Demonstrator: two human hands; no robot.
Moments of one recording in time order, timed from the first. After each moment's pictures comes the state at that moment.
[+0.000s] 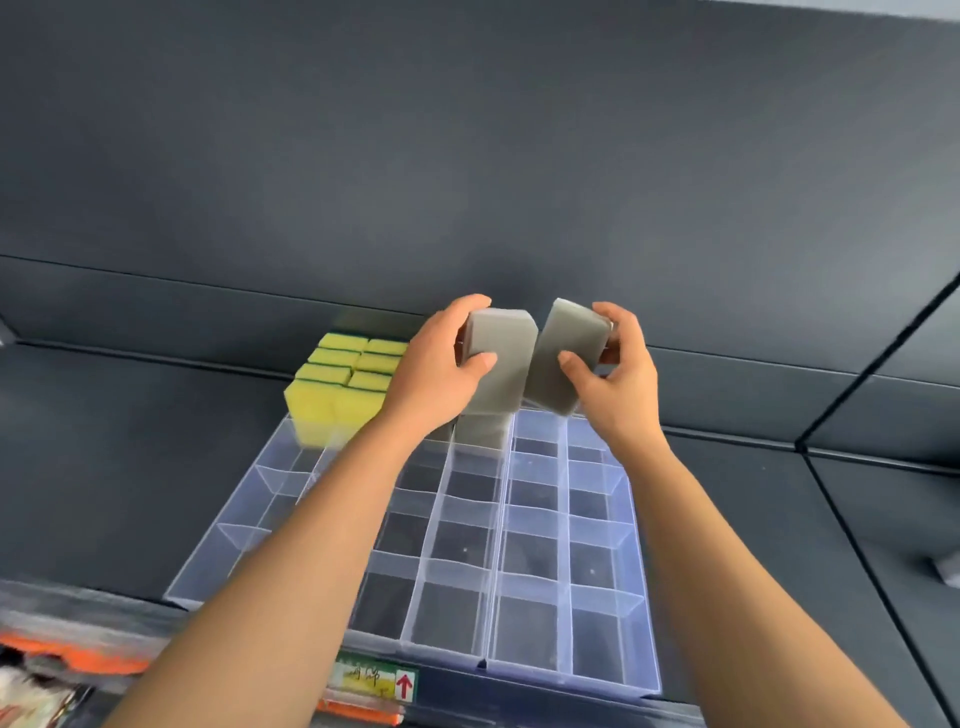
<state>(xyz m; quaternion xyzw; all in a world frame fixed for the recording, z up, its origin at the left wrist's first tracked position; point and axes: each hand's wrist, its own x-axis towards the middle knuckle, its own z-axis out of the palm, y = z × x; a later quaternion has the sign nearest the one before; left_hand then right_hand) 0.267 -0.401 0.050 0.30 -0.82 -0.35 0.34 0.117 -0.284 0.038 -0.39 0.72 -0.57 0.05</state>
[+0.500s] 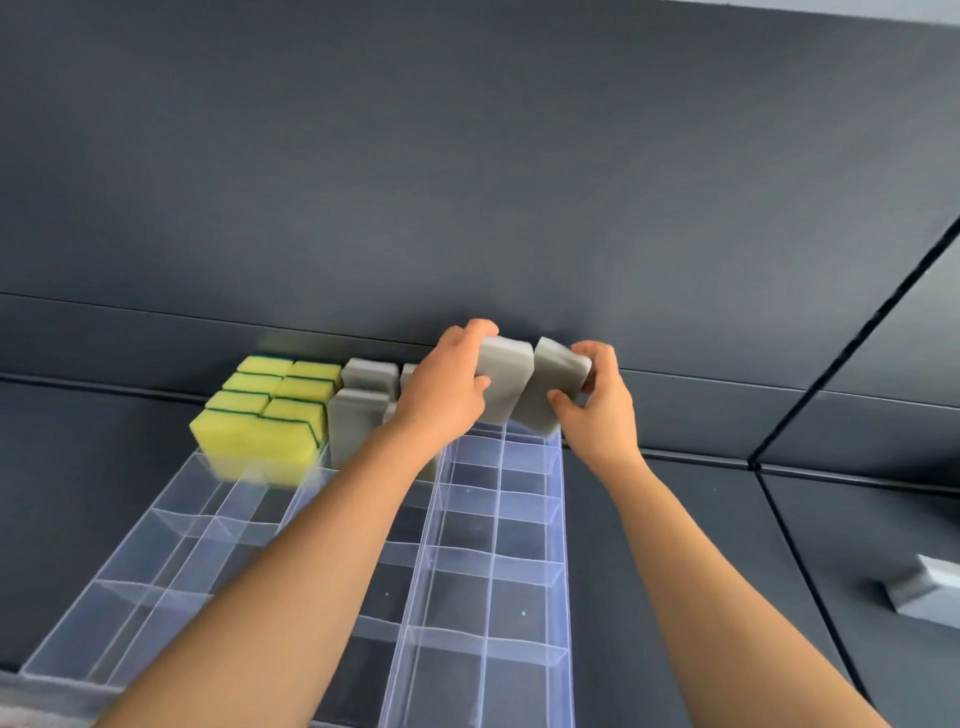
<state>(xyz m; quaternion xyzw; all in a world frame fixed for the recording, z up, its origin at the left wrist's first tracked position) 0.174 -0.386 0.039 0.31 -0.89 -0.21 0.24 0.038 -0.274 0.008 -0.38 0.77 -0.50 0.08</state>
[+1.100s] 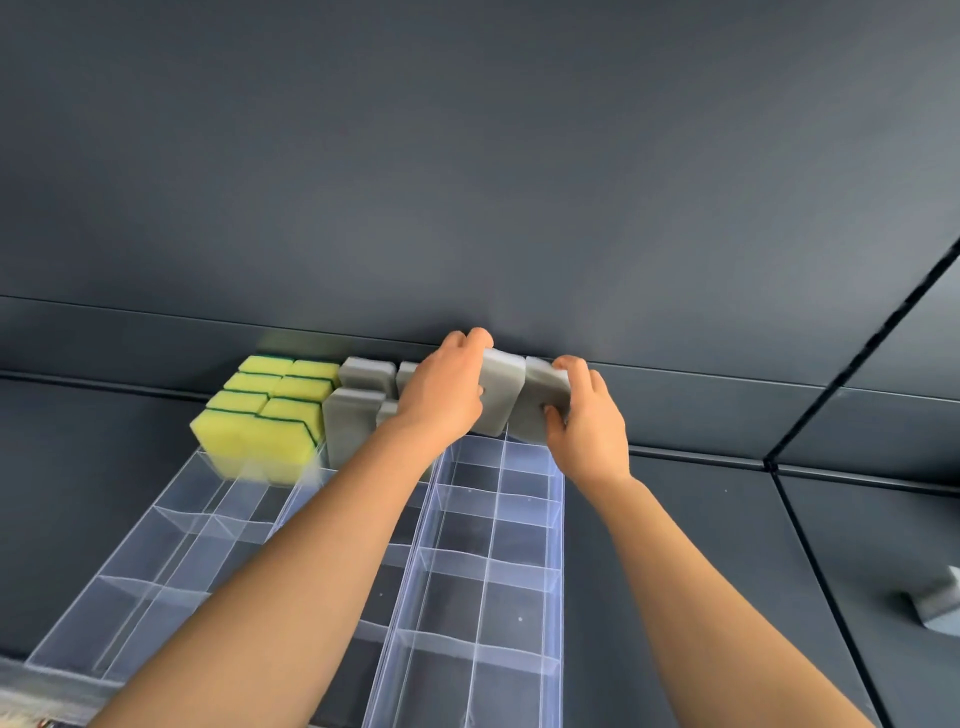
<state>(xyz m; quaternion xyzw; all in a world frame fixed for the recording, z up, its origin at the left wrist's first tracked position) 0.163 -0.382 0.041 0.36 -0.91 -0.13 0.16 0.036 -0.276 -0.017 -0.45 0.81 -0.38 -0.01</state>
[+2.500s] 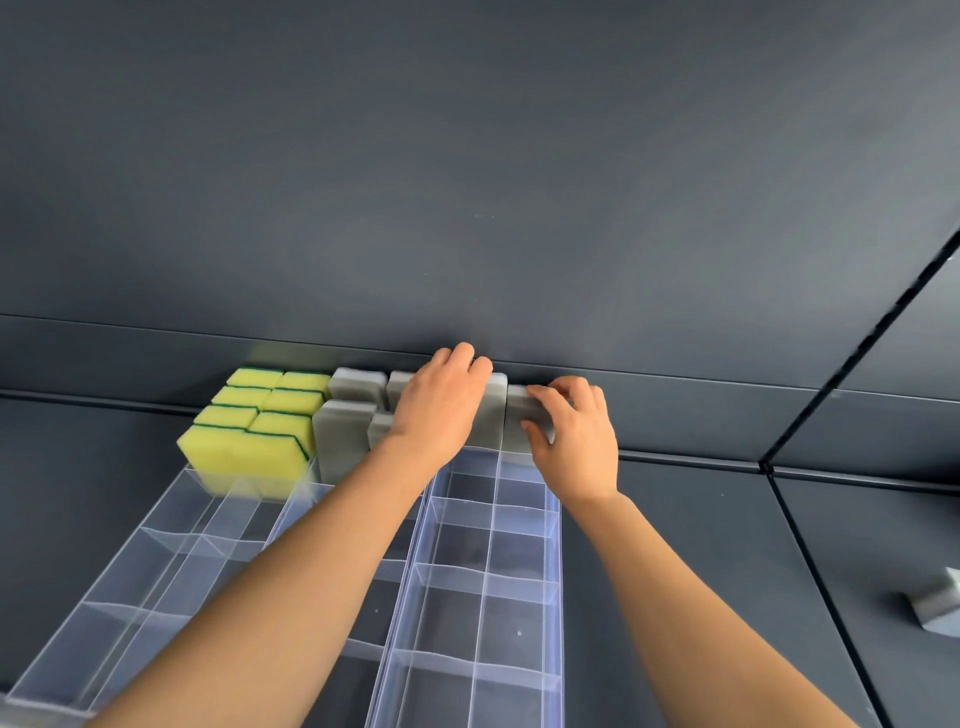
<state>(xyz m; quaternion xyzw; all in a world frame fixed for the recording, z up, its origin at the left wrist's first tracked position) 0.157 -0.389 0.021 0.29 -0.94 0.10 0.15 0.040 -0.281 -0.029 -0.49 0.80 -0.34 -0.12</state>
